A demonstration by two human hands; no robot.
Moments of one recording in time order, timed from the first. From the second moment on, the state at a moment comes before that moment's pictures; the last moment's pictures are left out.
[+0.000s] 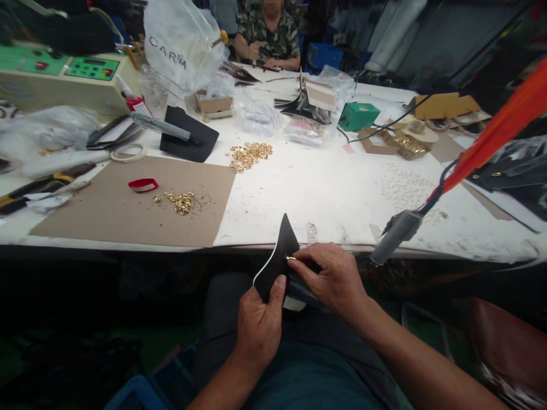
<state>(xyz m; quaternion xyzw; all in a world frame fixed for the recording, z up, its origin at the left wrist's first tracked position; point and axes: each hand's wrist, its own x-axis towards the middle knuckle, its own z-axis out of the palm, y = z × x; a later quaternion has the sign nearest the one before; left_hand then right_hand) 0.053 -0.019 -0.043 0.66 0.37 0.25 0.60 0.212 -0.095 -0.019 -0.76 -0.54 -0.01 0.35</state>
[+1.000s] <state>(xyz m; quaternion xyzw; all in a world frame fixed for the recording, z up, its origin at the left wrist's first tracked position) 0.036 -0.048 -0.015 0.63 0.38 0.35 0.58 0.193 -0.171 0.012 -0.59 -0.63 0.08 0.51</state>
